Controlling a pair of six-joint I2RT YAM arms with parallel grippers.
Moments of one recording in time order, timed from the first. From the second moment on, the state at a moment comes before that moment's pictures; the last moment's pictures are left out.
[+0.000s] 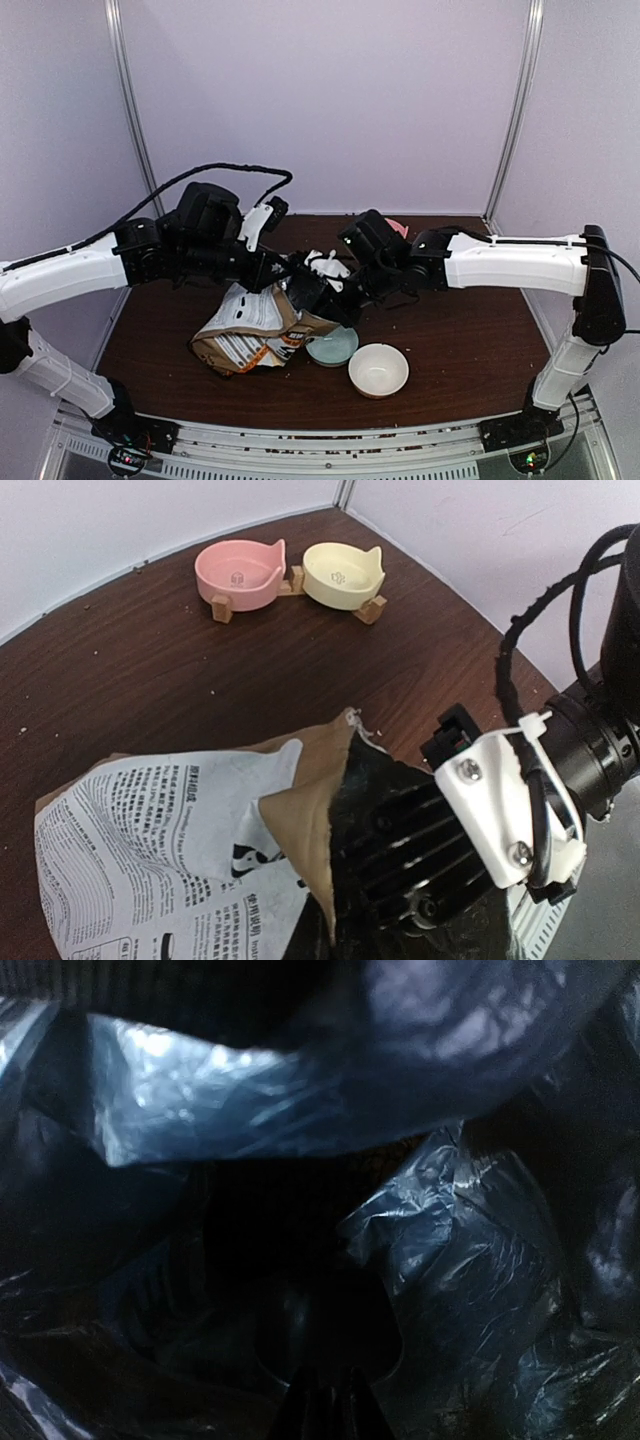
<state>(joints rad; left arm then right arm) -0.93 1.33 1.18 -0.43 0.05 -0.28 1.01 1.70 1.36 -0.45 -0.24 -0.06</state>
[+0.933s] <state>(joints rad) -0.73 1.49 1.27 -0.44 -0.08 -0.13 0.90 2.03 1.53 -0.24 -0.36 0.01</state>
